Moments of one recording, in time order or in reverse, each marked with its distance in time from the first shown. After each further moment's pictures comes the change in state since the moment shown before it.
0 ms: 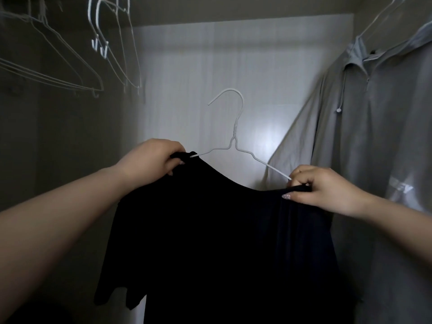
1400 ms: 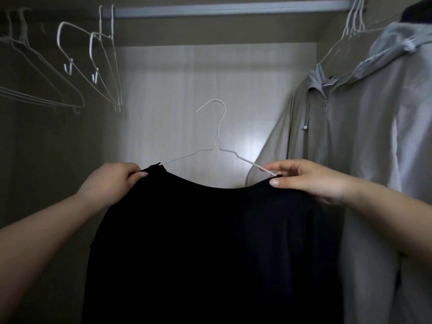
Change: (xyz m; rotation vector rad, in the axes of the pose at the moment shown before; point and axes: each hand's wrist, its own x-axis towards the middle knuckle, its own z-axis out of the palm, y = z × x) left_hand -0.017 -0.021 -0.001 0.025 0.017 -0.286; right_hand 0.000 -0.009 -0.047 0.666 -0.164 0.301
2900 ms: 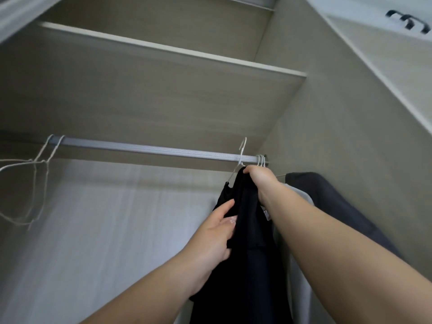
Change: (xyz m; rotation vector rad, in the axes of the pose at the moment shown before) left_hand 0.064 0.322 -0.066 -1.618 -0.343 0.186; right_hand 0.049 -0.190 -0.148 0.279 0.924 -0.078
